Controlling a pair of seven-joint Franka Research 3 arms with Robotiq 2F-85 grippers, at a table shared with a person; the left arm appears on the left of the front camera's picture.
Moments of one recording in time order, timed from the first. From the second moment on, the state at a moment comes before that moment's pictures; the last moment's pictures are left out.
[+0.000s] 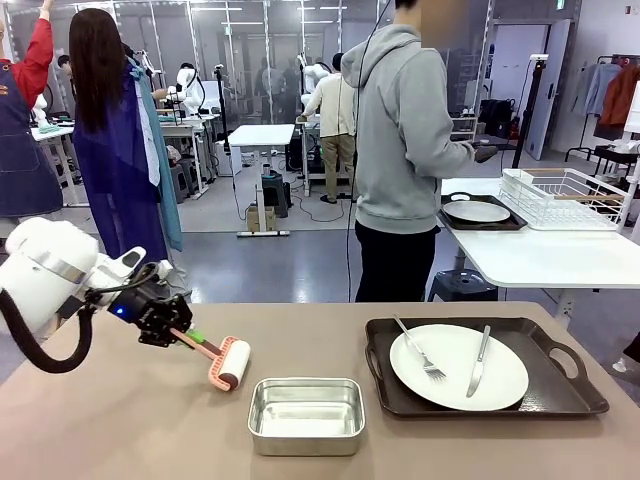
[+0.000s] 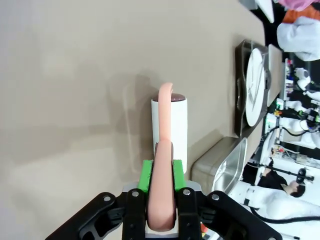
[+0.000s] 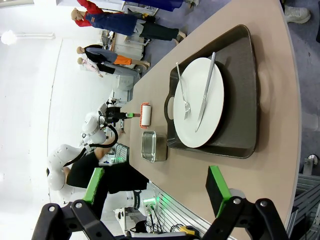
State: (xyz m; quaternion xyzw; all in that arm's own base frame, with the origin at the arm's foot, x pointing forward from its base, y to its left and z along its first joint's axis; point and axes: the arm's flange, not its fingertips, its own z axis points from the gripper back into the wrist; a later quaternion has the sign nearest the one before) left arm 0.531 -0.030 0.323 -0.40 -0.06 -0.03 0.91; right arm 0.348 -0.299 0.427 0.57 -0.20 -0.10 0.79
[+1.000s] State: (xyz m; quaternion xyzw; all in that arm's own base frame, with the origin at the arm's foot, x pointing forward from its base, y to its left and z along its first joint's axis) left arm 0.456 0.214 0.376 -0.25 -0.13 0.05 0.96; right arm 0.348 -0.299 0.427 0.57 -0.20 -0.10 0.79
